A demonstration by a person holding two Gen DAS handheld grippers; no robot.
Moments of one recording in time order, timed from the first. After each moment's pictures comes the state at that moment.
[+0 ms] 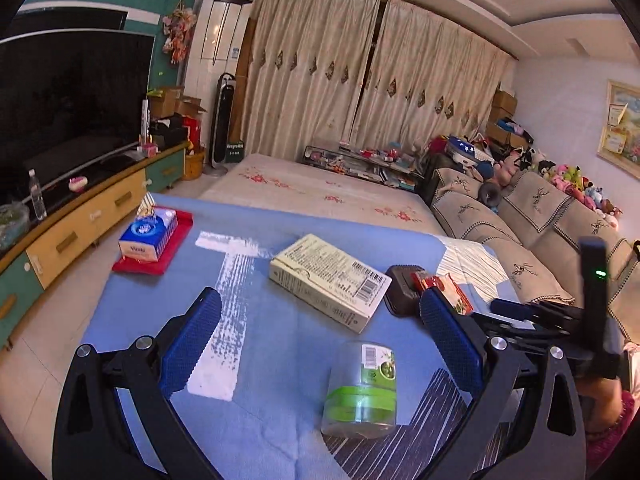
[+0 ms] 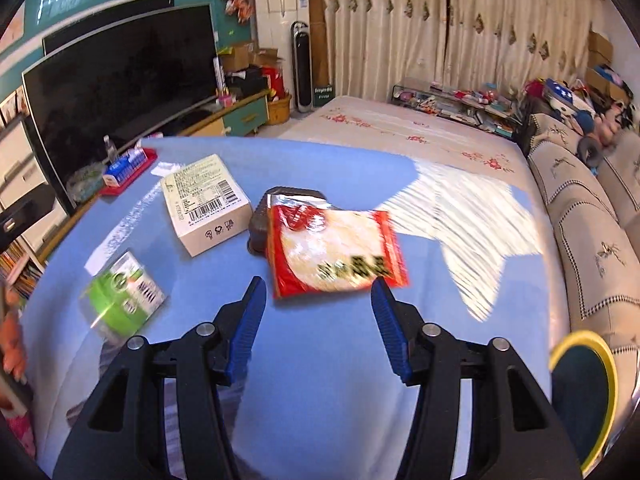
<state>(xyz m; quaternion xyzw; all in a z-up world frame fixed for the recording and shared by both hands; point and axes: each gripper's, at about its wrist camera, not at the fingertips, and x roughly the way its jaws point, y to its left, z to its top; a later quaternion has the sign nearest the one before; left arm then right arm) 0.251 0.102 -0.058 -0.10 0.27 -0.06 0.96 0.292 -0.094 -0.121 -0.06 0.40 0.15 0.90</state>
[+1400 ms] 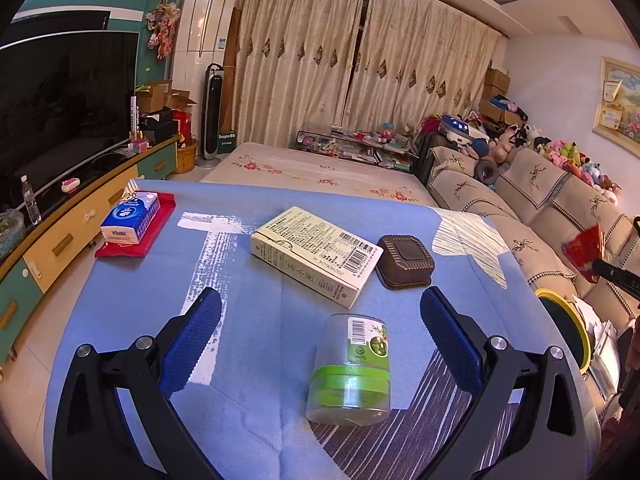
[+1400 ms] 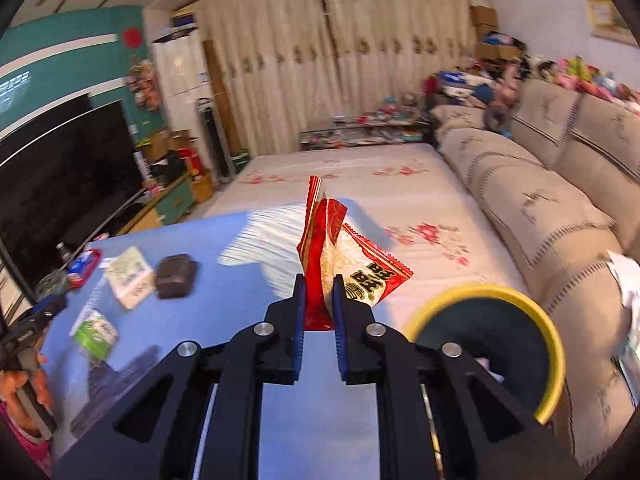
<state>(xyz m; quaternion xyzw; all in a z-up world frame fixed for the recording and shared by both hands) 0.253 0.058 -0.076 -0.07 0.29 -0.07 0.95 0.200 -0.291 -0.076 0.09 0.31 -0.02 0.95</state>
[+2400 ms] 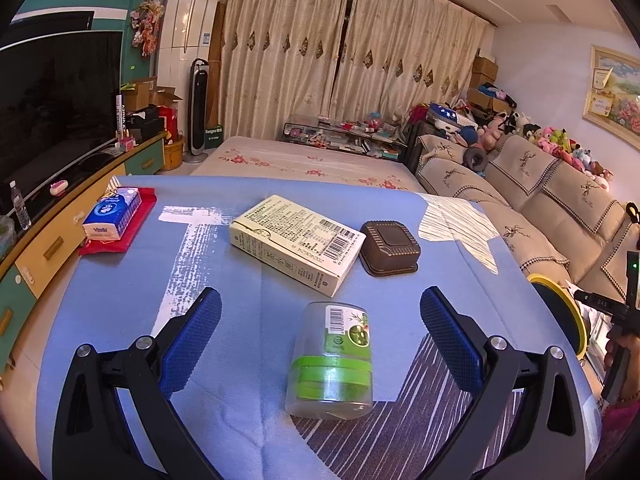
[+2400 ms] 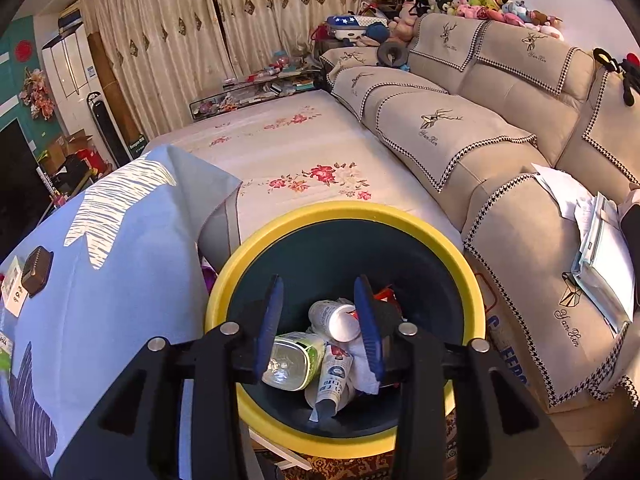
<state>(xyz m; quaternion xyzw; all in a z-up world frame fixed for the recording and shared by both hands) 0.253 0.045 -0.081 -0.06 0.30 -0.10 0.95 0.201 -0.376 -0.150 0.13 0.37 -0.16 0.91</state>
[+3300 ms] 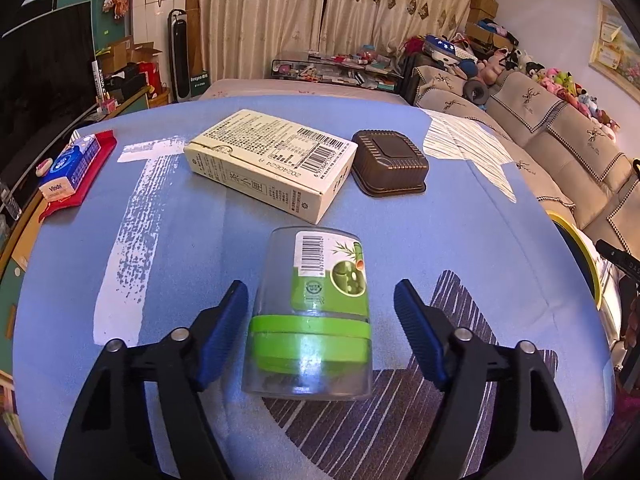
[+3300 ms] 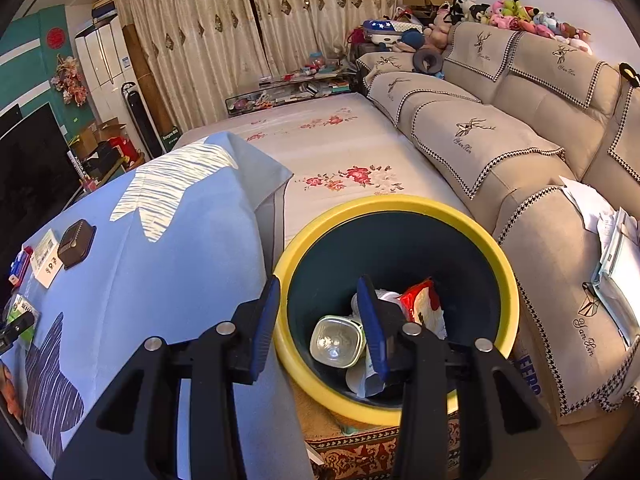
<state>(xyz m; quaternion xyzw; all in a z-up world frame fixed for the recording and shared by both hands) 0.282 0.017 -0.130 -0.02 0.42 -0.11 0.90 0.182 -0.341 -0.142 0.12 0.37 -0.10 0.92</state>
